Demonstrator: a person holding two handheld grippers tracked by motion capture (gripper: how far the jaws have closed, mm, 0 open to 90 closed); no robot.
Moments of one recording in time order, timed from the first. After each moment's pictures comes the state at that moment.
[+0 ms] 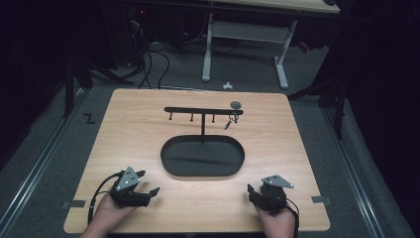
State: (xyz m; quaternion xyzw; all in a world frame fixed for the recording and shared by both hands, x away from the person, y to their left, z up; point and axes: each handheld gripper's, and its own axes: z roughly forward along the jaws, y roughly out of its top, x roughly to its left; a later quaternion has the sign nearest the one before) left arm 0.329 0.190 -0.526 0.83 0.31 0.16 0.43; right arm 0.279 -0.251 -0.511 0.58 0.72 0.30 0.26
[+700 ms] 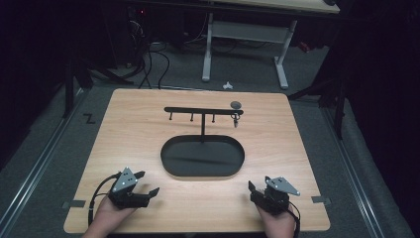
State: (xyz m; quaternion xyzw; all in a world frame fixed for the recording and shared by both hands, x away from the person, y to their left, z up) left arm 0.325 0.192 -0.524 0.82 0.31 0.16 0.46; right arm 0.274 -0.258 -0.513 0.56 0.69 0.36 0.29
